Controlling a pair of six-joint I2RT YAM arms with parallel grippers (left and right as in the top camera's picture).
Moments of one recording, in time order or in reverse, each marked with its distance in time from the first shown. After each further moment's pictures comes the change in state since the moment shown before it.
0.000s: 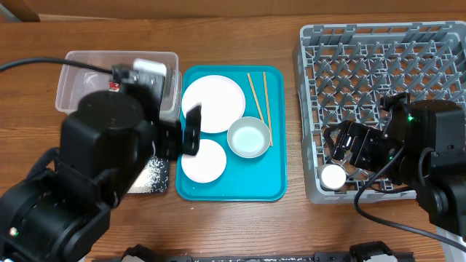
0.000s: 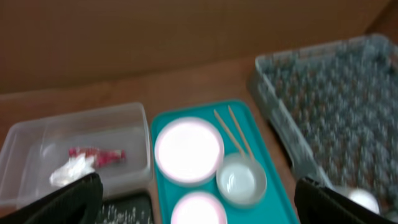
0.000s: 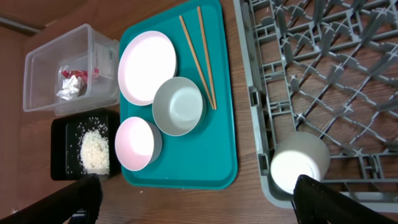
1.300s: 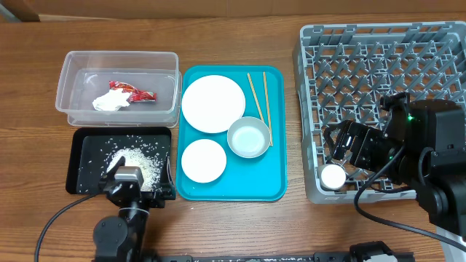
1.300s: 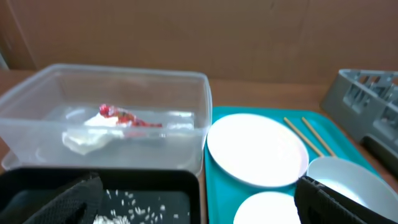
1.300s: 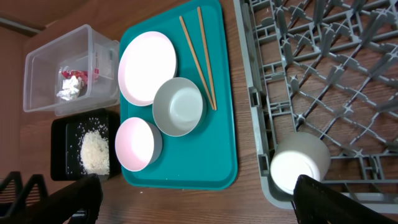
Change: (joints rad) left arm 0.489 -1.159 -1.646 0.897 0.220 0.104; right arm 0.000 0.001 0.000 0.002 0.000 0.000
